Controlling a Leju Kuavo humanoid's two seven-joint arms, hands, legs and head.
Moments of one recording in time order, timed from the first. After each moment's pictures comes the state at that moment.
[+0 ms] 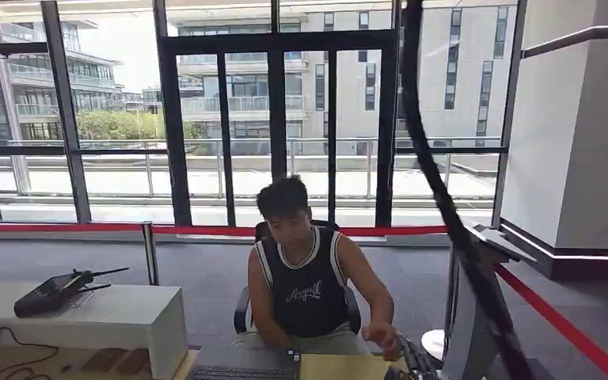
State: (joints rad) left arm -0.11 0.03 -0.78 -0.20 0.11 0.55 0.15; right arm -0.78 -0.17 0.67 -1.04 0.96 -0.49 0.22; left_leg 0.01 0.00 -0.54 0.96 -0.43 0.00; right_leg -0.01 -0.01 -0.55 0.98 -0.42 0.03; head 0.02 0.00
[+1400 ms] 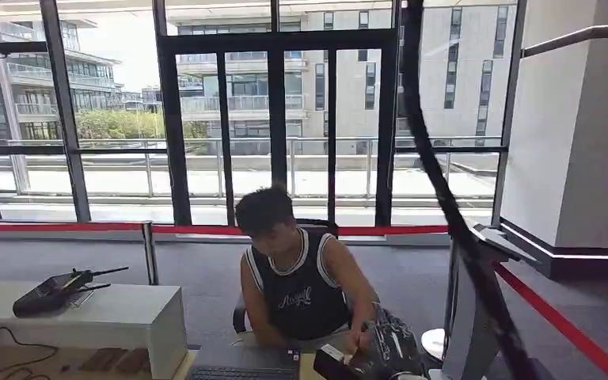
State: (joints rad) left arm -0.14 0.03 -0.86 -0.20 0.07 0.52 0.18; right arm -1.15 0.04 0.71 -0.46 0.91 -0.38 0.25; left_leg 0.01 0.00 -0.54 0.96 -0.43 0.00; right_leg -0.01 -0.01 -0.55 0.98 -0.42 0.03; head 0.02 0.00
